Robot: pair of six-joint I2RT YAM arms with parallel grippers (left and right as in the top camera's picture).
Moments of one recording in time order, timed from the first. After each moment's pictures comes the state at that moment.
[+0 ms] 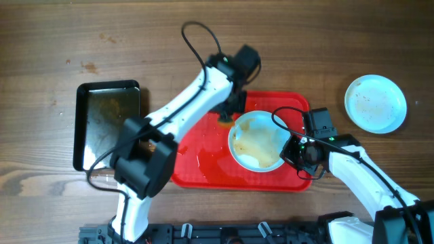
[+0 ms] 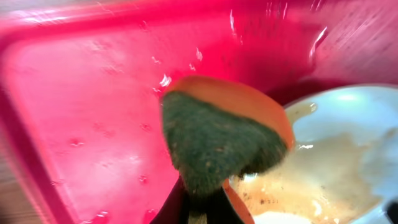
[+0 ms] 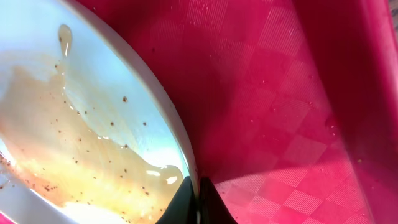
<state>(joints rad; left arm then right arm) -0.66 2.08 1.78 -1.19 -0.04 -0.47 0.17 1.36 0.56 -0.59 -0.25 0.76</state>
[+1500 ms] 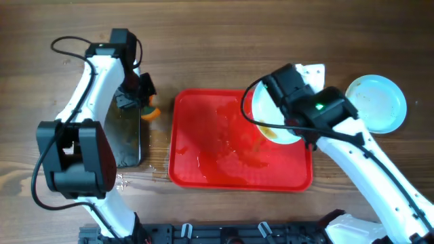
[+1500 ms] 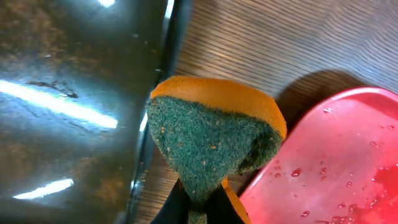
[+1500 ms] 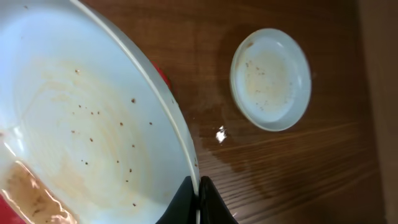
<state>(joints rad) -0.03 1.93 1.49 -1.13 0.07 -0.40 0.54 1.41 1.33 -1.28 0.64 0.51</state>
